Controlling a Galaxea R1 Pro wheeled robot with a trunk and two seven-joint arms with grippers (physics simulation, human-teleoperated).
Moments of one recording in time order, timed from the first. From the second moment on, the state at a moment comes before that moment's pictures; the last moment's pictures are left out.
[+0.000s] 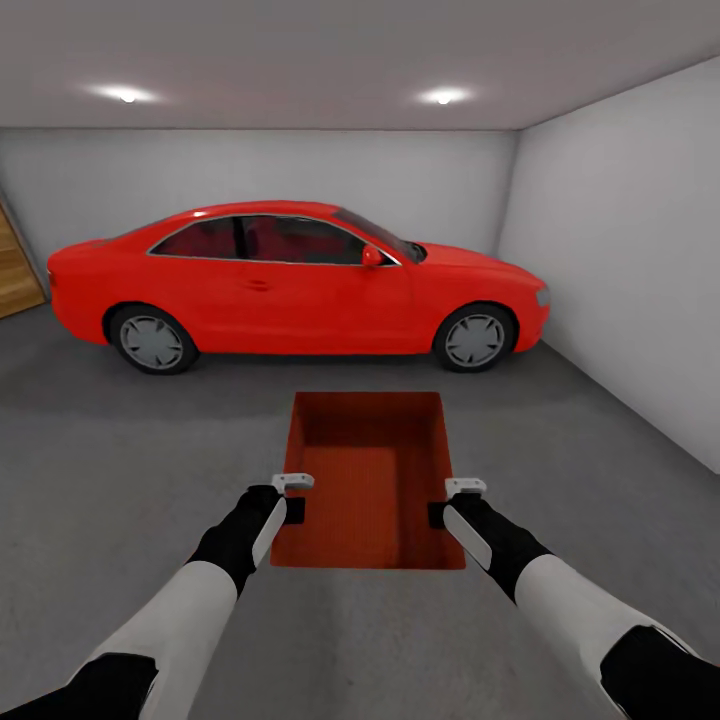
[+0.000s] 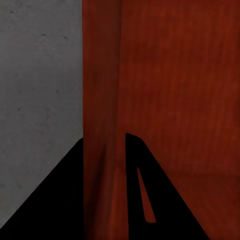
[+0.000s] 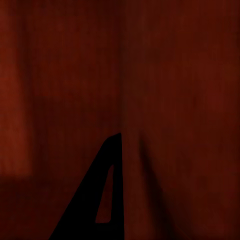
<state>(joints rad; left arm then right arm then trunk) -0.82 -0.15 -0.02 -0.59 0.07 0.64 0.21 -0.86 -0.03 0.61 -0.54 -0.72 0.51 -0.41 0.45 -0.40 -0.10</state>
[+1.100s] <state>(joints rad) -0.82 -0.15 -0.02 -0.59 0.07 0.64 0.21 -0.86 -0.03 0.61 -0.54 -0.72 0.51 -0.41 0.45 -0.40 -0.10</state>
